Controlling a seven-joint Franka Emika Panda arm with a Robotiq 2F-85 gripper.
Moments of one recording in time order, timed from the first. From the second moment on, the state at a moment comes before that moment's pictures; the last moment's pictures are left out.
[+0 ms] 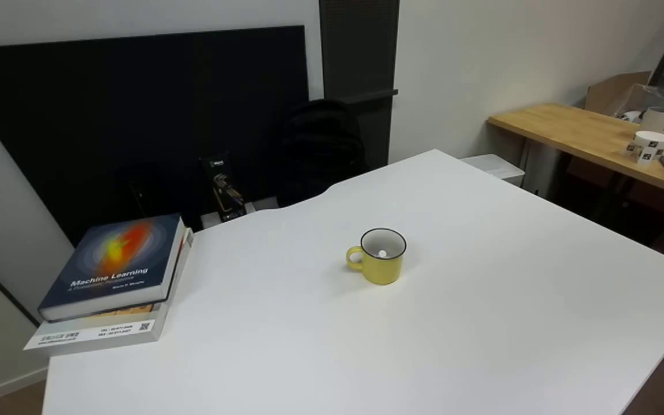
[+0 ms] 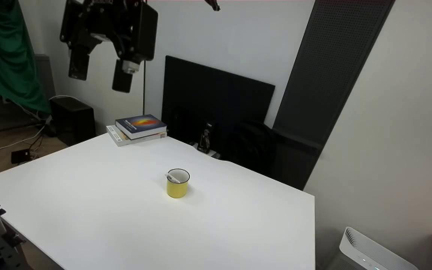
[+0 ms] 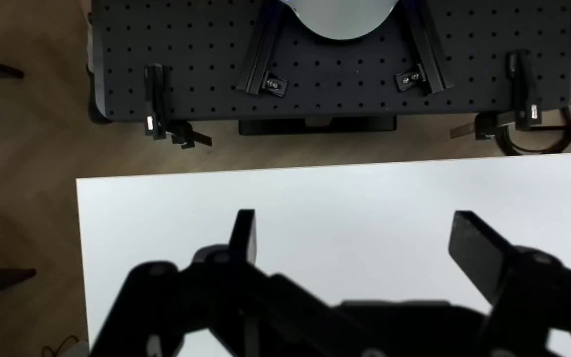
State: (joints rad) arm -0.05 -0.69 -0.01 -2.52 -0.08 1.56 0.00
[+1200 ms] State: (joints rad) arm -0.08 -0.22 -0.10 -2.59 -0.03 2.19 -0.04
